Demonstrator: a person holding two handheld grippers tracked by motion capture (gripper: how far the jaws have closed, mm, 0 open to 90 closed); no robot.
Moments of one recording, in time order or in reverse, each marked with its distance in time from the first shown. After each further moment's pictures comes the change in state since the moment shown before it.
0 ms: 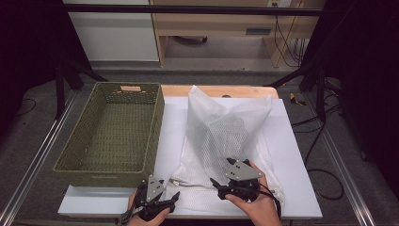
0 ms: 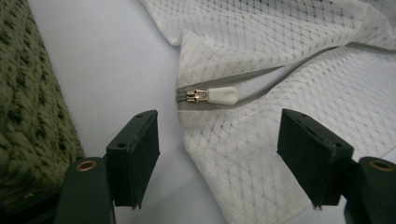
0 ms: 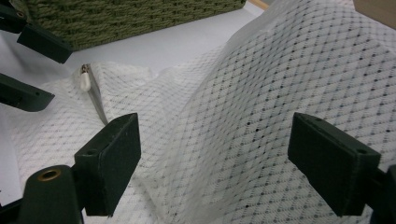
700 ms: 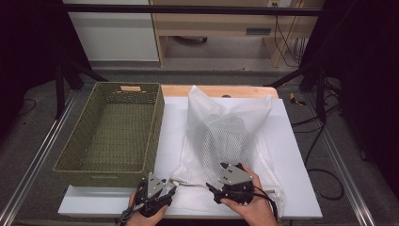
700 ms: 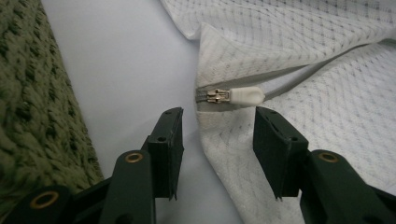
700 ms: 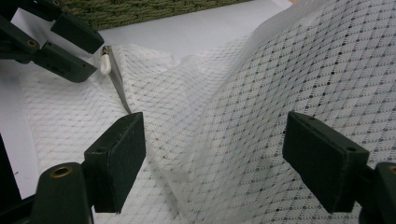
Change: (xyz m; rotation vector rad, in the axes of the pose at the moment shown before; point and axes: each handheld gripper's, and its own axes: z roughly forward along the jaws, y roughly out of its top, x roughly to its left) left arm 0.008 0.000 0.009 0.011 0.035 -0.022; right arm 0.013 -0.002 0.009 0.043 0.046 -0.058
